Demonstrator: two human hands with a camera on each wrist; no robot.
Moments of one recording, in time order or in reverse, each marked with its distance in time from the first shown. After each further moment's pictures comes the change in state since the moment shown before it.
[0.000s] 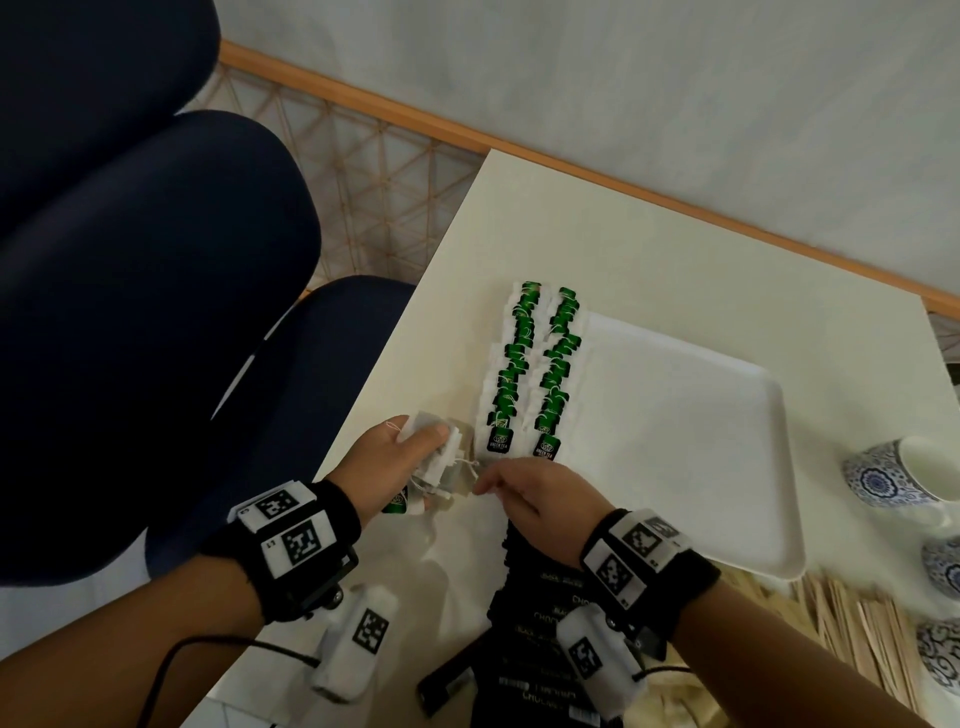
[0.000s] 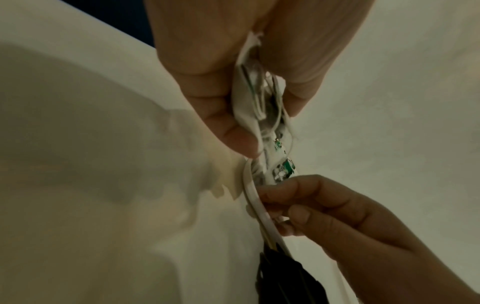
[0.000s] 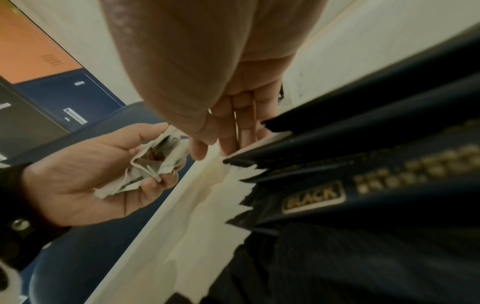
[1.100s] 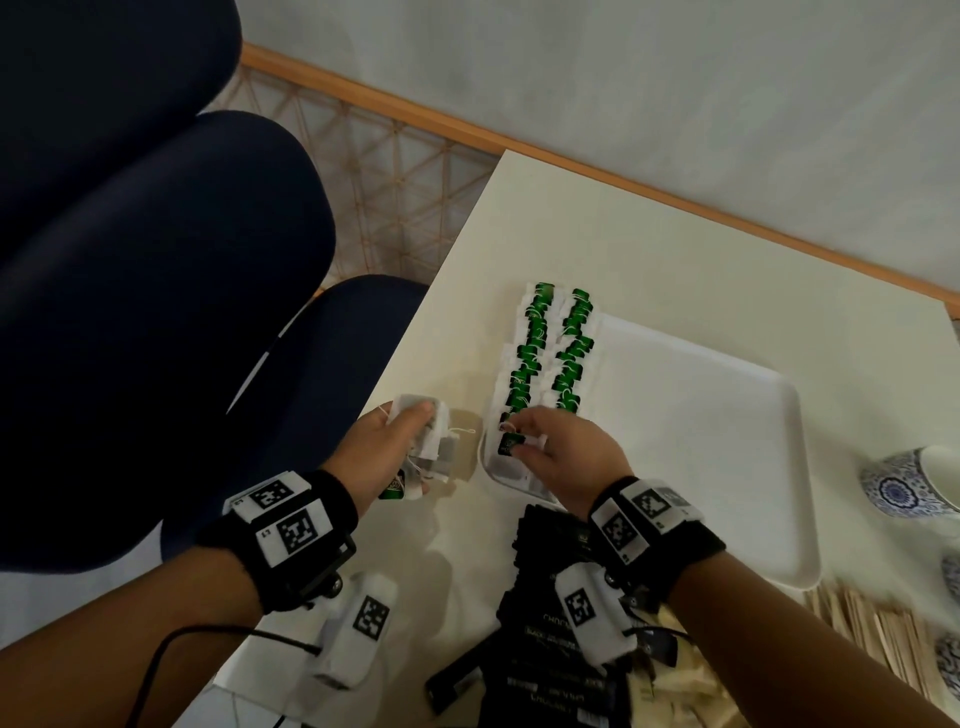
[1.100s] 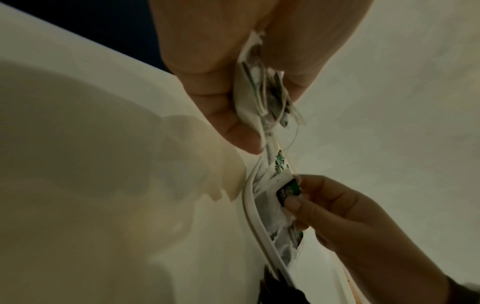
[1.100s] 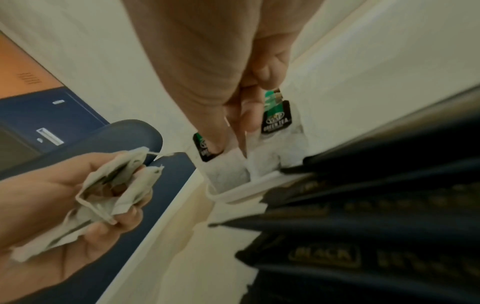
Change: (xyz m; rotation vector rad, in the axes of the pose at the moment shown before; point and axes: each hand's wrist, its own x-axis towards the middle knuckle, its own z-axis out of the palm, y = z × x) left_hand -0.001 0.009 -0.010 -0.099 0.111 -0.027; right_hand 0.027 0.002 -0.023 -0.085 0.159 0.220
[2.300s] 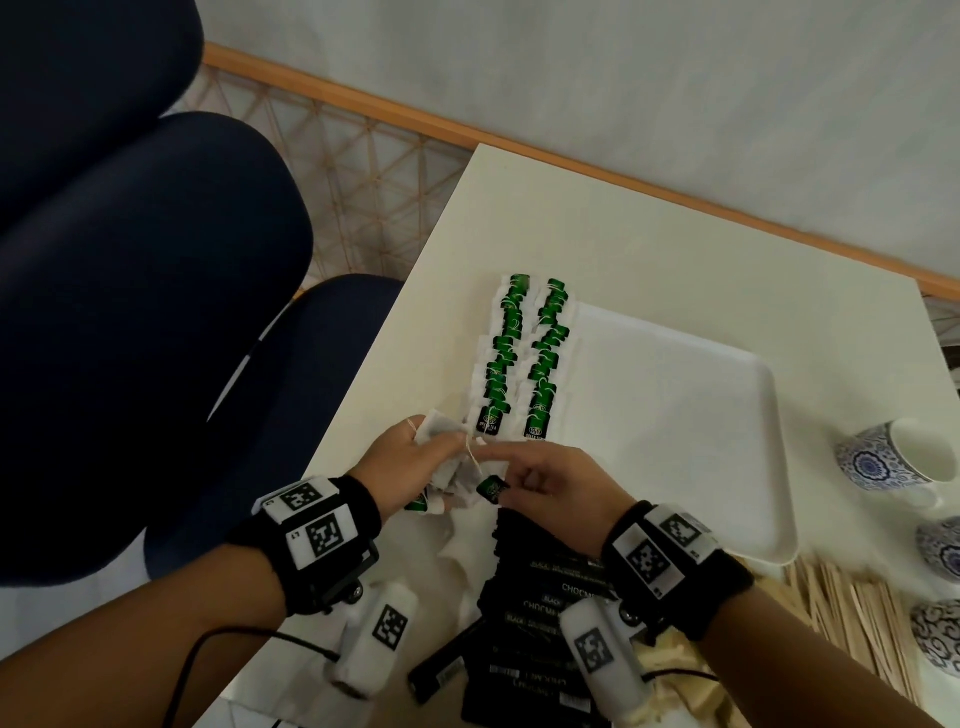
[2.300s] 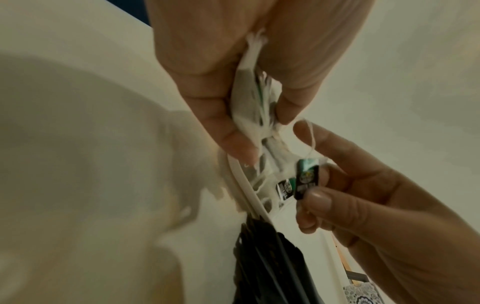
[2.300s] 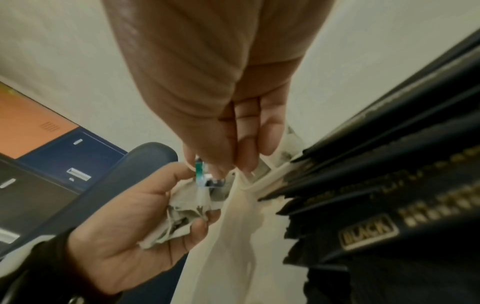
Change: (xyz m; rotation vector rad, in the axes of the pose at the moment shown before) left_hand -0.008 -0.008 0.036 0.042 -0.211 -0.004; right_hand -0.044 0.005 -0.005 0.384 -0.131 -0.151
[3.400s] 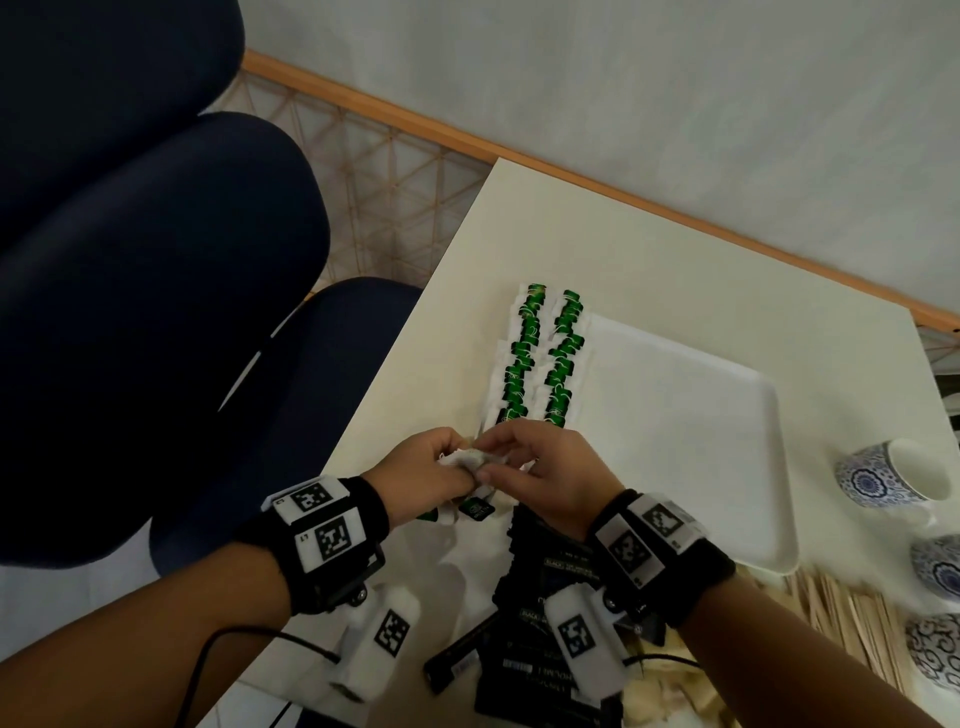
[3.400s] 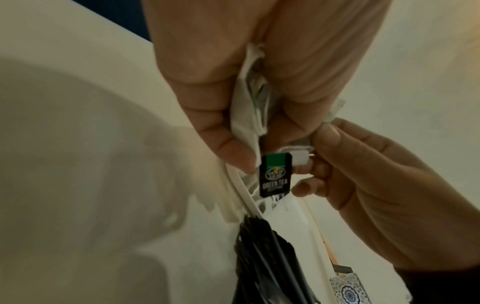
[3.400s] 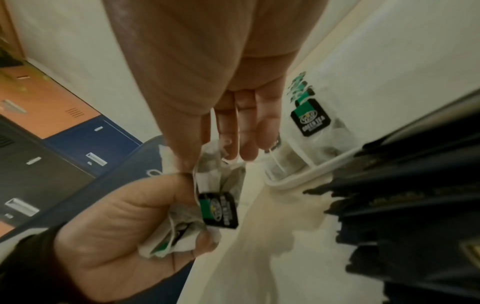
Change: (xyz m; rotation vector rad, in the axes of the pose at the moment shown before) left_hand -0.014 -0.004 -0.012 0.276 -0.060 0.024; right_hand 0.021 -0.024 0.011 -0.132 0.066 -0.019
